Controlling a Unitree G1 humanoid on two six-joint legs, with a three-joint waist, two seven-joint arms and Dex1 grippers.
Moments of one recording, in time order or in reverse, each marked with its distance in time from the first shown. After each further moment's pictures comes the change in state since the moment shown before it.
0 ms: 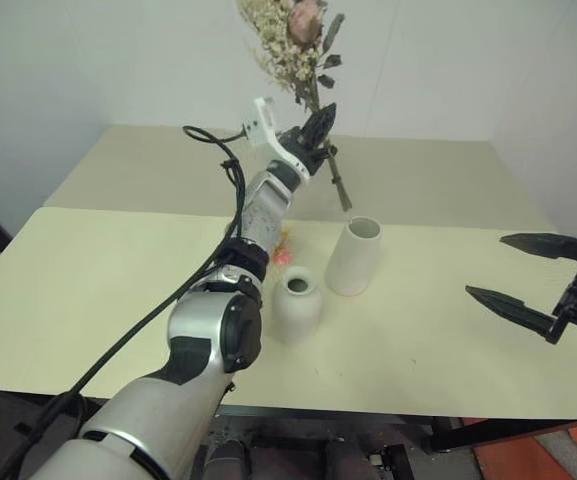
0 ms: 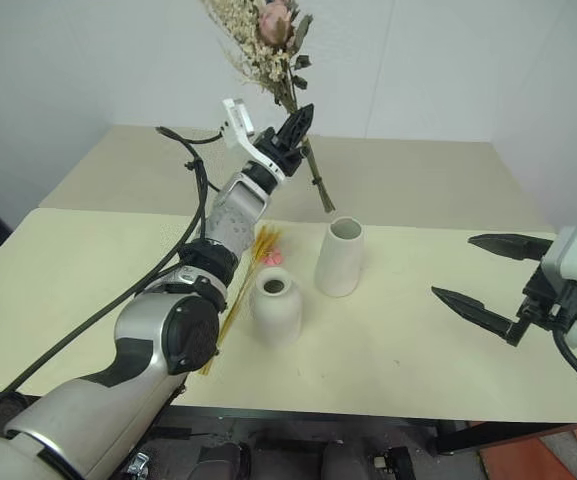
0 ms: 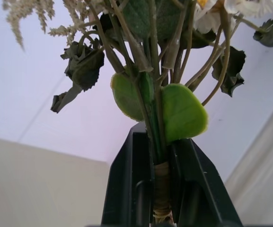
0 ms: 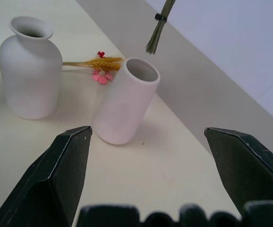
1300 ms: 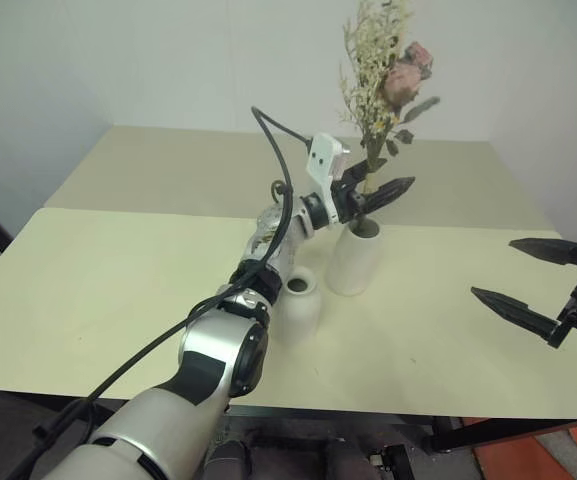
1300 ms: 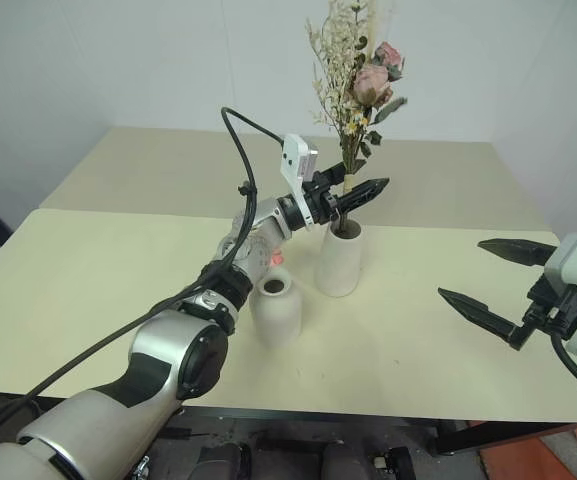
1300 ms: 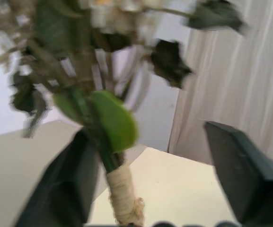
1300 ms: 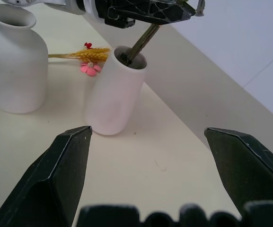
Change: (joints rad) left arm 0.188 -0.011 -0.334 -0.154 0.257 -0.050 -0.291; right arm 0.026 -0.003 -0.013 0.003 -0.009 0.002 -0.037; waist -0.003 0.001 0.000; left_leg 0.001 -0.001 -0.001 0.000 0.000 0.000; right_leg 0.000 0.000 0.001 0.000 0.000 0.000
